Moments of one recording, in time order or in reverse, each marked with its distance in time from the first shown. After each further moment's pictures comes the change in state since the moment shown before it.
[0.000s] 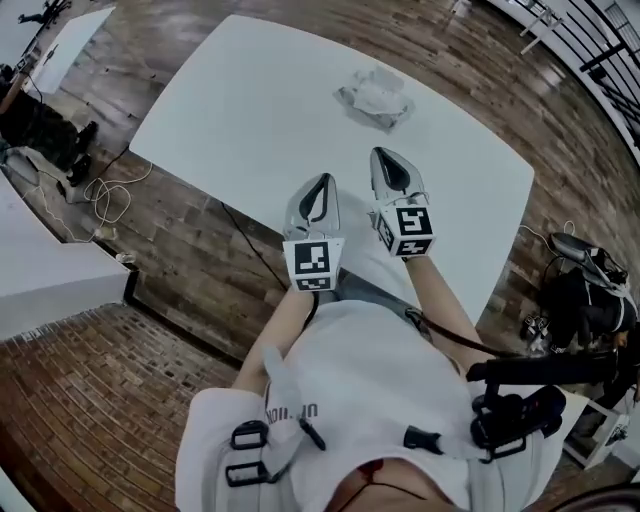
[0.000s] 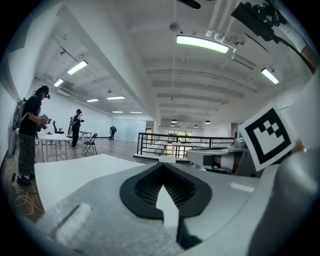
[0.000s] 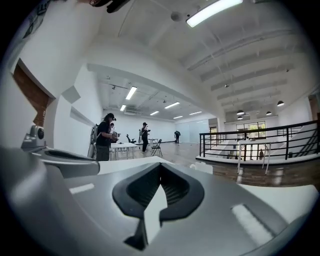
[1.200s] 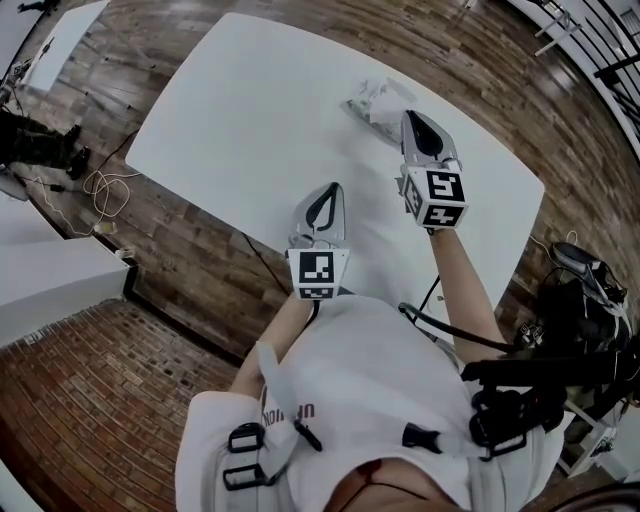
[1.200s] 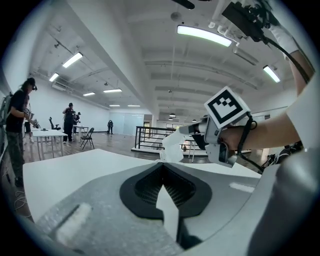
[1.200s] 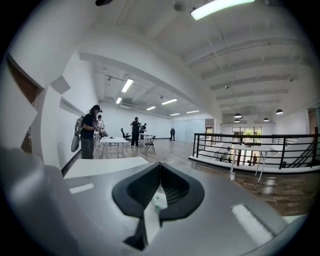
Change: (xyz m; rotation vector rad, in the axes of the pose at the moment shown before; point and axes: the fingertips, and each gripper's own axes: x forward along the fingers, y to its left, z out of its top) left arm 0.052 0.002 -0.014 0.004 0.076 -0.025; right arm 0.082 -0.093 0.052 -0.053 0.052 -0.062
